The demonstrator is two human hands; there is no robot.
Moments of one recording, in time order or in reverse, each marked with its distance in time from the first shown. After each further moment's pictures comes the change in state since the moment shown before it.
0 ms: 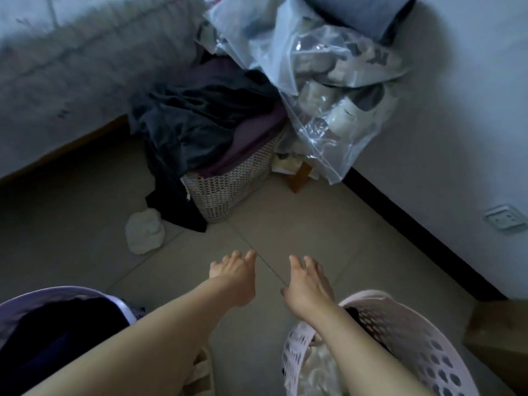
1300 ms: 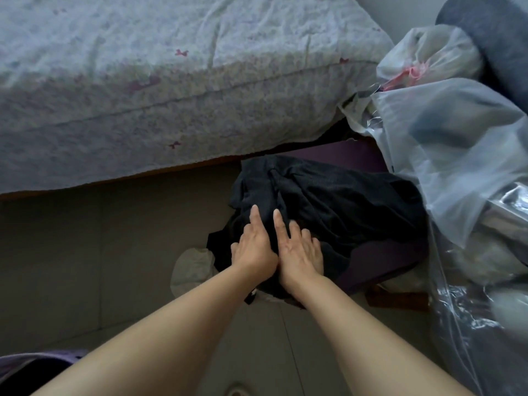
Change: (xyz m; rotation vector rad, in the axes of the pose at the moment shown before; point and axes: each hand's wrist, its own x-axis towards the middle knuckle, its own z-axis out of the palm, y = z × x) left_hand 0.170 -0.190 -0.207 -0.856 0.453 -0.351; right_hand 0.266 -0.296 -0.103 -0.454 0.128 -0.556
